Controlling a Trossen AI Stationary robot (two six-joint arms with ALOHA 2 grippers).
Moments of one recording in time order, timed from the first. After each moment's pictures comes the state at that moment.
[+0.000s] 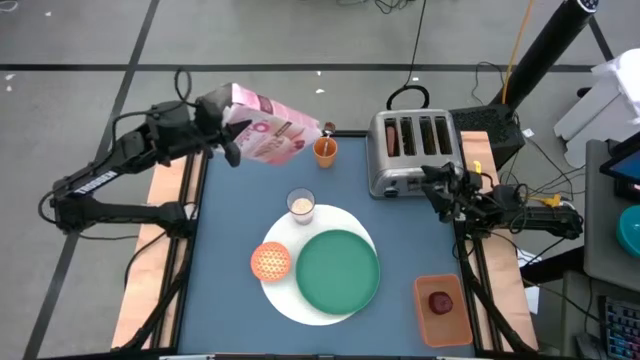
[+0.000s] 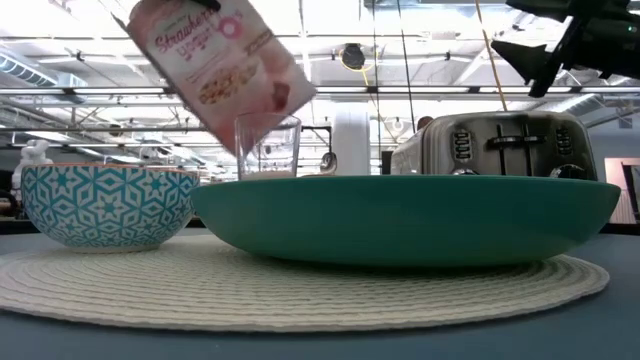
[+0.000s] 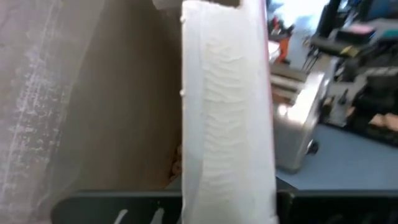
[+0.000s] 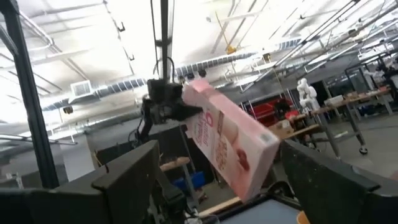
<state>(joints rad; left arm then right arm) 0.42 0.93 1.24 -0.56 -0.17 -0.01 -0.04 0.03 0.02 0.50 0.26 0.24</state>
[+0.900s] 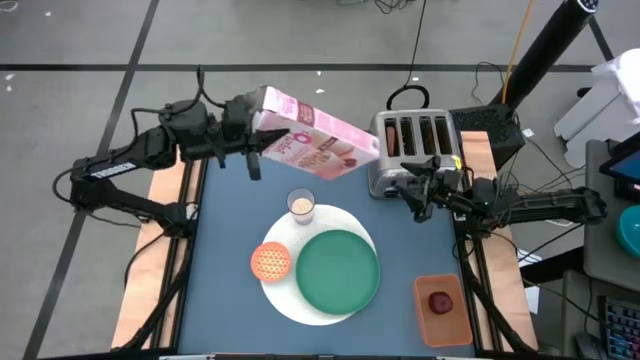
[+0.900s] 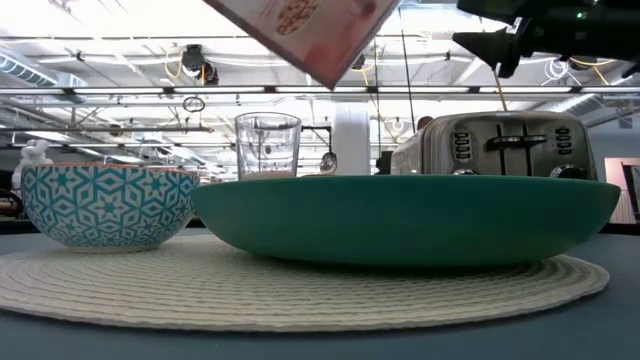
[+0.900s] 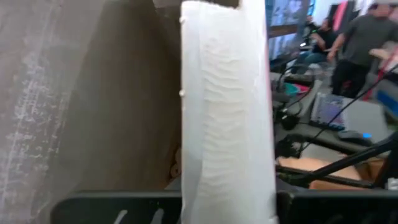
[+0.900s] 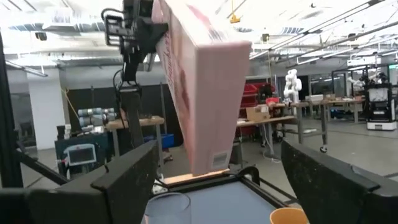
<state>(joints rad) 0.17 1.17 1.46 -0.34 -0.08 -0.02 -0.04 0.57 0.16 0.71 0.25 0.03</state>
